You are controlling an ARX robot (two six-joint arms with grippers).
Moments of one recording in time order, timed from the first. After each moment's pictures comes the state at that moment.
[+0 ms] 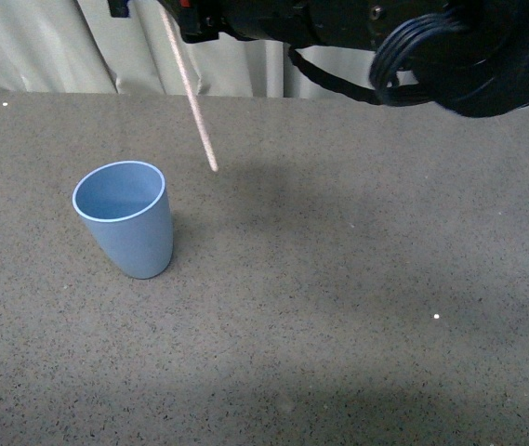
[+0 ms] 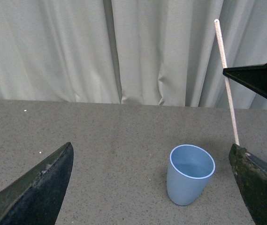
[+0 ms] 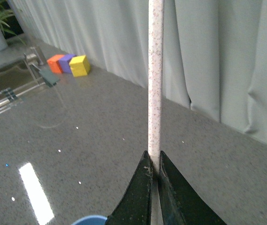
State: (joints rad) left arm 0.00 0.00 0.02 0.00 0.00 0.00; right arm 0.53 2.08 1.18 0.79 -0.40 0.12
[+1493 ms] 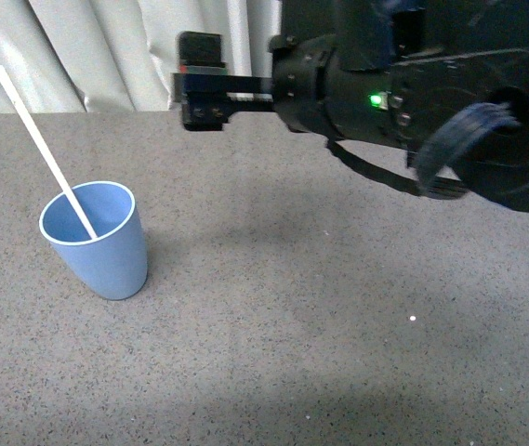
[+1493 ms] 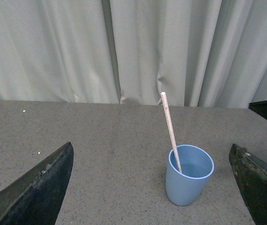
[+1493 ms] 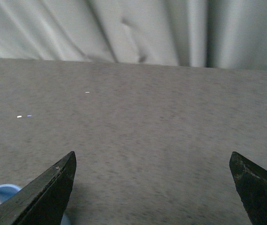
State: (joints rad) left arm 0.00 0.00 0.02 0.00 0.00 0.00; right arm 0.49 1.99 0.97 0.68 0.02 0.26
